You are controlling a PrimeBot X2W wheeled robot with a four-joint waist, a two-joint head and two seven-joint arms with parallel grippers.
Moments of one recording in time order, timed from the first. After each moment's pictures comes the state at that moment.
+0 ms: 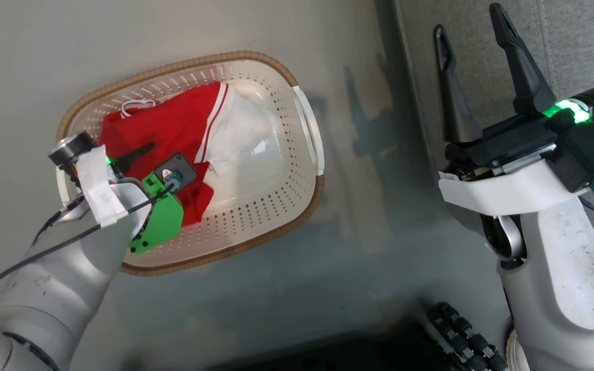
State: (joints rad) left arm -1.00 0.24 -1.08 1.22 -0.14 -0.13 -0.15; right arm -0.51 -0.05 0.14 -0.09 0.11 0.13 -0.26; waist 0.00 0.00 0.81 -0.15
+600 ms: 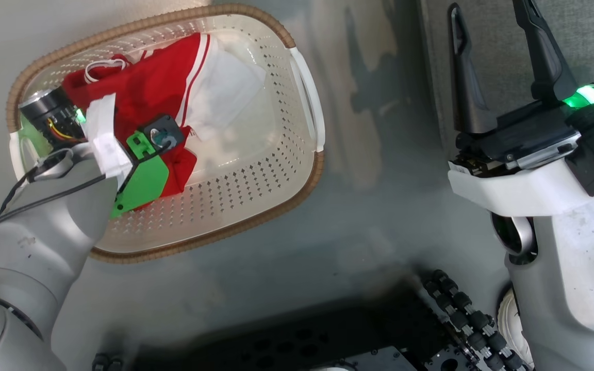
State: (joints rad) left arm -1.15 0.25 -1.25 1.27 -0.17 -0.13 0.03; right arm -0.52 -0.05 0.12 -0.17 0.08 0.13 -0.26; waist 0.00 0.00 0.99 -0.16
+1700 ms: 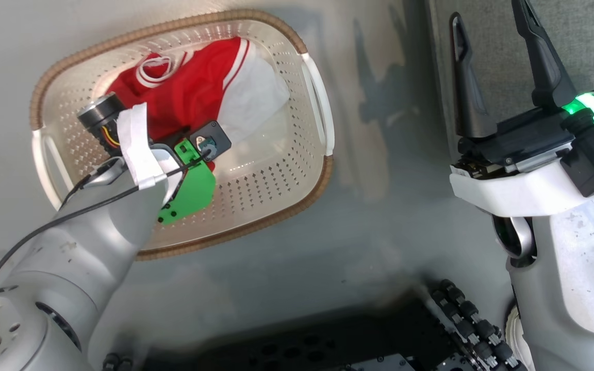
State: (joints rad) left arm -1.13 0.16 -1.27 1.23 -0.30 -0.13 -0.04; right arm -0.51 -0.05 0.11 -0.15 0.06 0.13 -0.26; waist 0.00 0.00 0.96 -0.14
